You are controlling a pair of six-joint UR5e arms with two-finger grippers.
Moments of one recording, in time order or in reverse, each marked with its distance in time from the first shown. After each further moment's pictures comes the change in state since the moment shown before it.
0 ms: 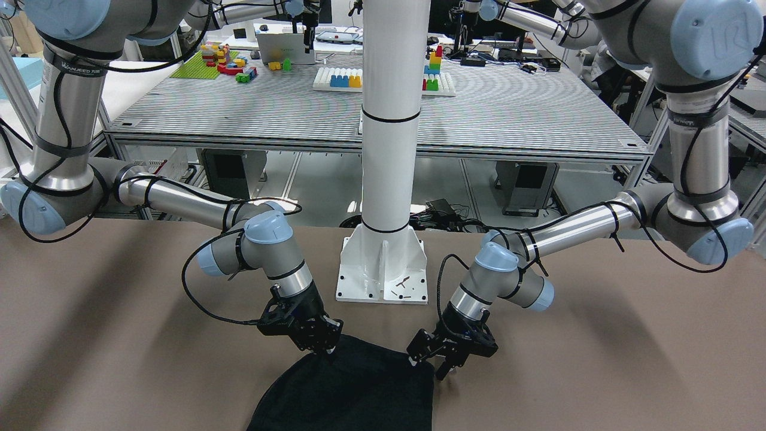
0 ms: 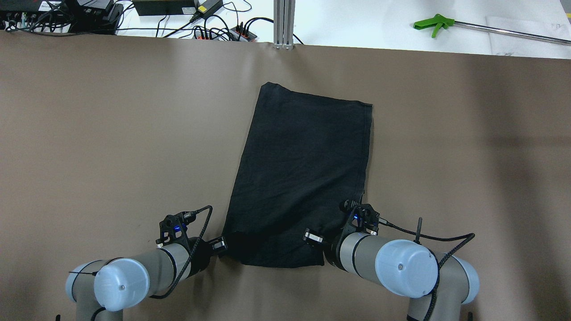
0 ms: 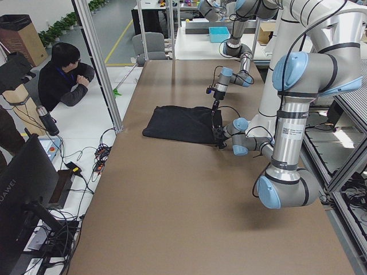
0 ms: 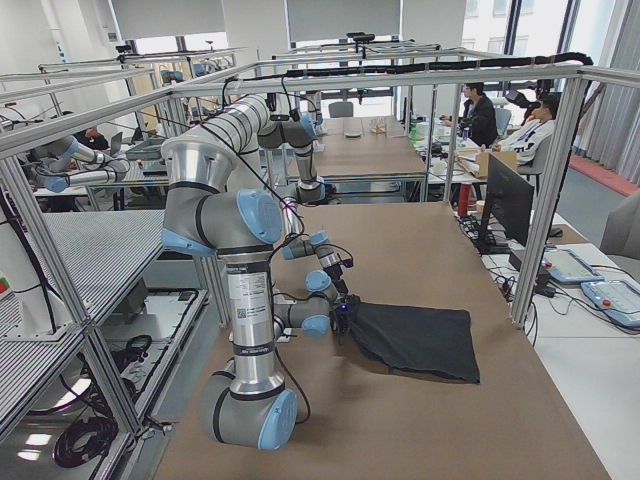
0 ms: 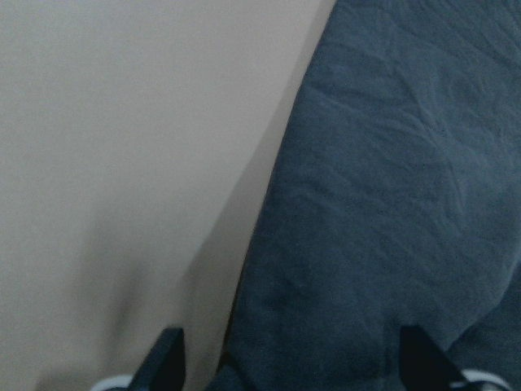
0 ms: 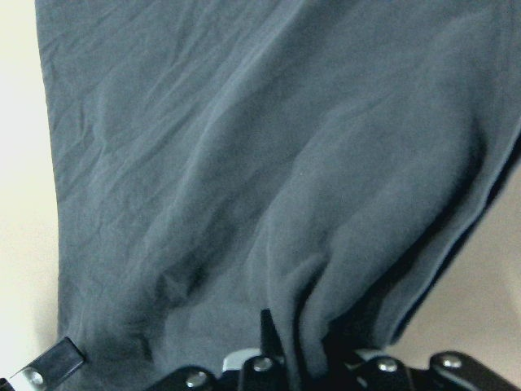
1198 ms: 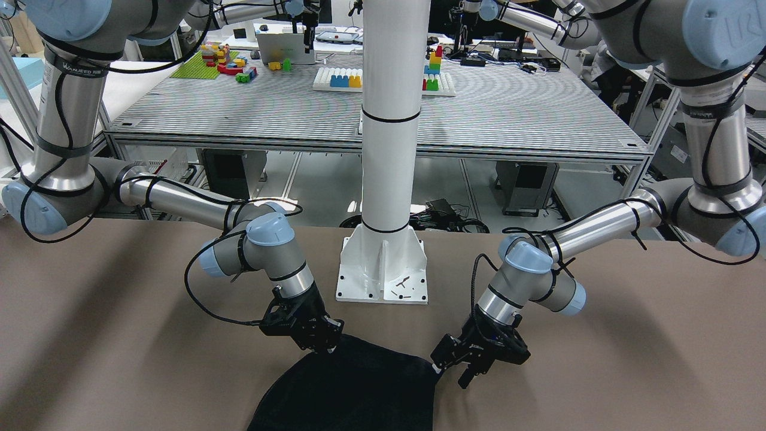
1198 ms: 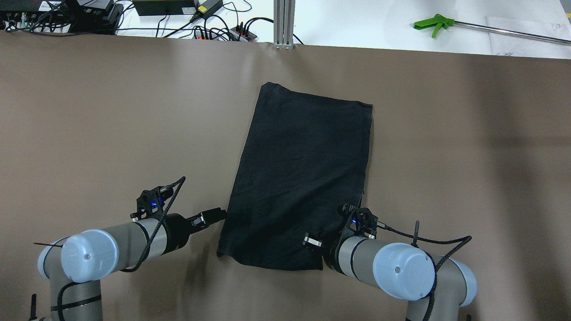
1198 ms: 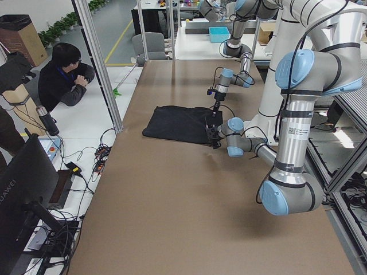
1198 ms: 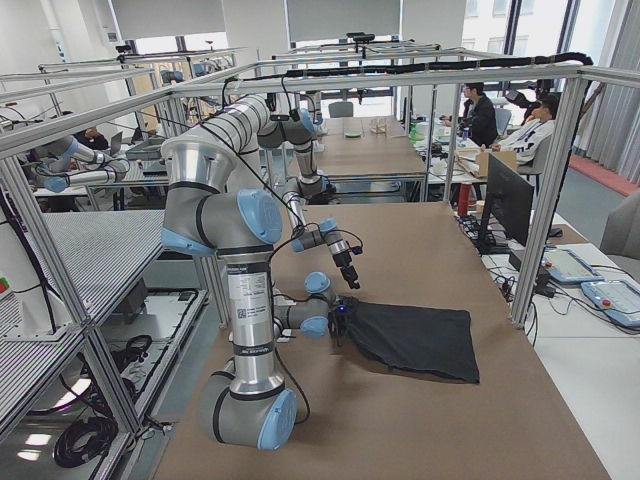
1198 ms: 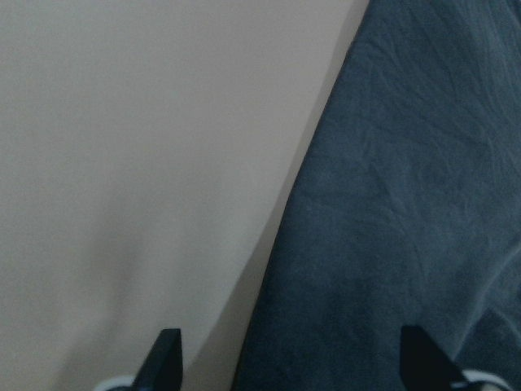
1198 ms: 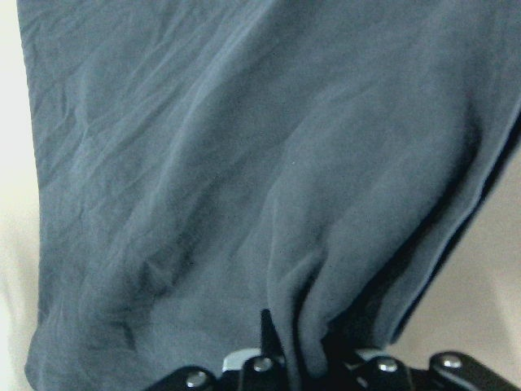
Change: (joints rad) left arm -0.107 0.065 -0.076 -0.013 -0.097 0.008; right arm -0.012 -0.001 -0.012 0.003 0.005 0.001
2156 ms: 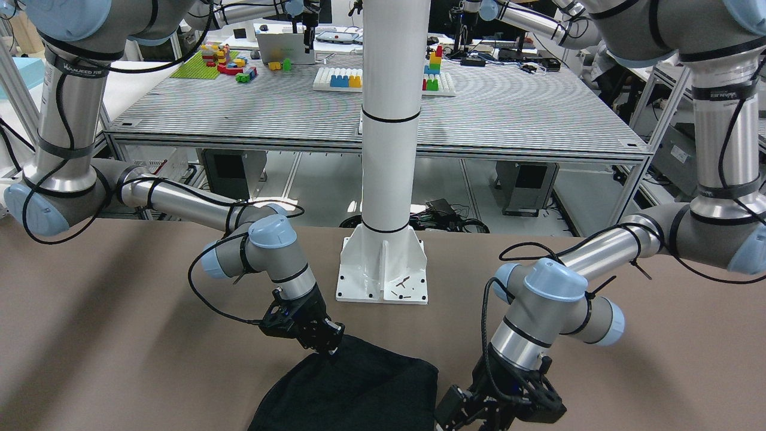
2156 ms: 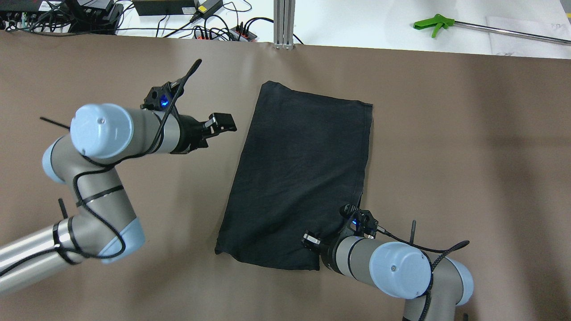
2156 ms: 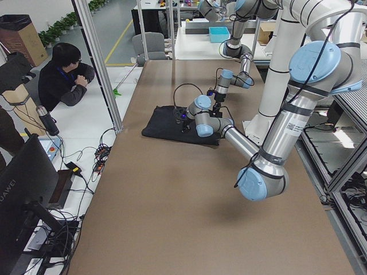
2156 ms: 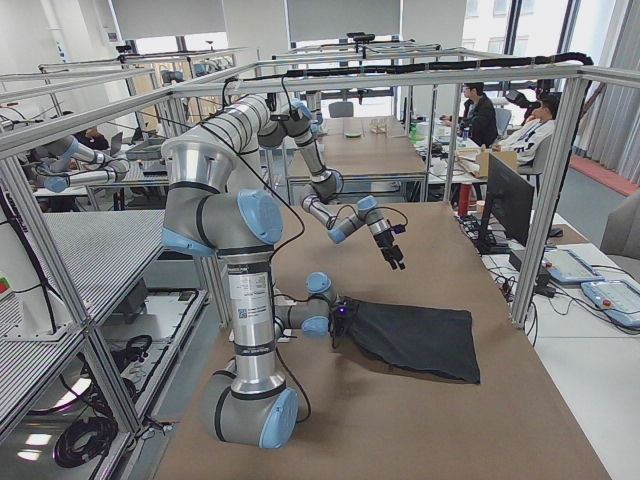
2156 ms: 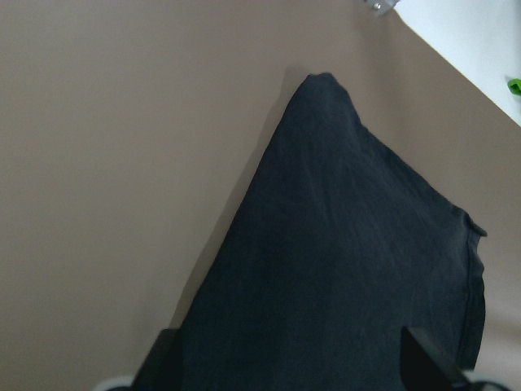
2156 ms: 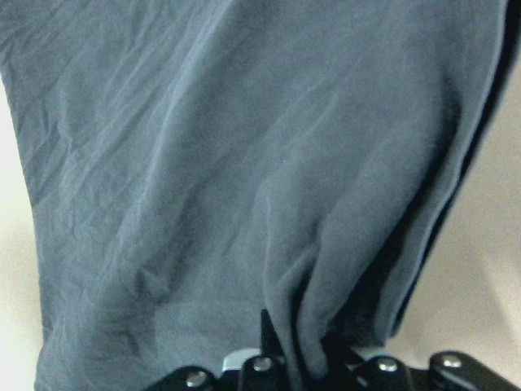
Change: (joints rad) left arm -0.322 -0.241 0.065 0.213 -0.265 0.101; right arm 0.000 0.010 -0.011 -0.002 0.008 0.115
